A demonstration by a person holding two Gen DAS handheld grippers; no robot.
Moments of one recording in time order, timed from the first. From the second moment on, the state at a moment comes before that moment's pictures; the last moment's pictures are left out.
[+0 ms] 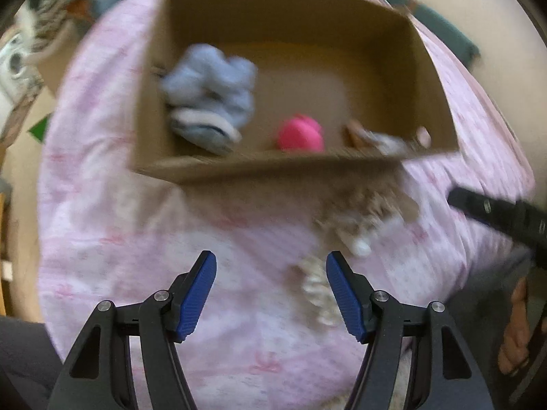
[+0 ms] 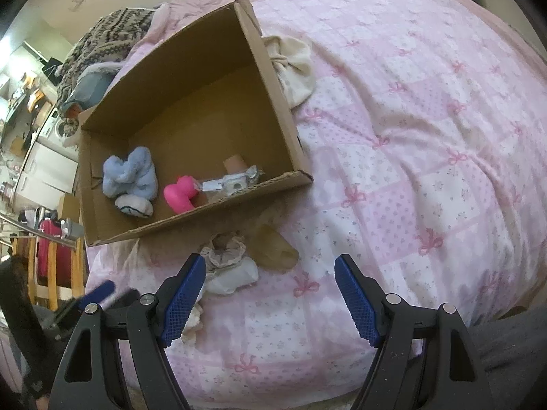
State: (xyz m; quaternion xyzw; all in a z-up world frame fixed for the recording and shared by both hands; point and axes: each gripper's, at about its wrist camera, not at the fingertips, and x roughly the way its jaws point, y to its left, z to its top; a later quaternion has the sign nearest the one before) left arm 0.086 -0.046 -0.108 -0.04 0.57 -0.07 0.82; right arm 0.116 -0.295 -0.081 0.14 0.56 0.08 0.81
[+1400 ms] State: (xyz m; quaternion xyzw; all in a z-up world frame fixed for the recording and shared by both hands) left arm 0.083 0.007 -0.036 -0.05 0.53 -0.07 0.84; right arm 0.120 -0.298 -0.086 0.15 0.57 0.07 0.81
